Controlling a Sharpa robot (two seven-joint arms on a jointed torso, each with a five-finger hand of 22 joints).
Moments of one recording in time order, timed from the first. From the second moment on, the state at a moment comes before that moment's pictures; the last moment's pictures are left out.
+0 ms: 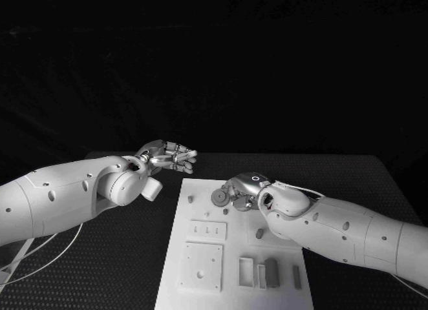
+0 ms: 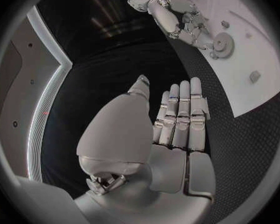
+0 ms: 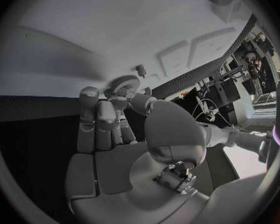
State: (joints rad) left arm 1.37 -0.82 -0.16 1.32 -0.17 -0.16 0.18; left_hand 1.46 -0.10 0.06 0.29 0.06 0.75 0.20 0.43 0.43 1.10 0.15 0.07 0.25 1.01 0.10 0.22 0.84 0.05 1.03 0.00 0.12 0.58; right arm 1.21 -0.41 -0.15 1.15 -1.66 -0.32 -0.17; right_hand 1.07 -0.02 0.86 -0.18 0.05 0.79 0.13 0.23 0.50 1.04 0.03 1.12 1.01 1.26 -0.08 1.41 0.89 0.20 1.23 -0.05 0.89 1.31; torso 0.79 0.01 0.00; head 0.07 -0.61
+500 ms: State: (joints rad) left arm 1.37 -0.82 -0.16 1.32 -0.17 -0.16 0.17; left_hand 1.46 -0.10 0.06 0.29 0.06 0.75 0.20 0.43 0.43 1.10 0.15 0.07 0.25 1.01 0.10 0.22 0.84 0.04 1.03 0.00 0.12 0.58; right arm 1.21 -0.43 -0.16 1.19 -1.65 -0.31 -0.19; right_hand 1.07 -0.02 0.86 -0.18 0.05 0.79 0.13 0.23 0.50 1.04 0.03 1.13 1.00 1.26 -0.08 1.41 0.89 0.20 1.23 -0.05 0.90 1.31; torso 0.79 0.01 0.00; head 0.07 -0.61
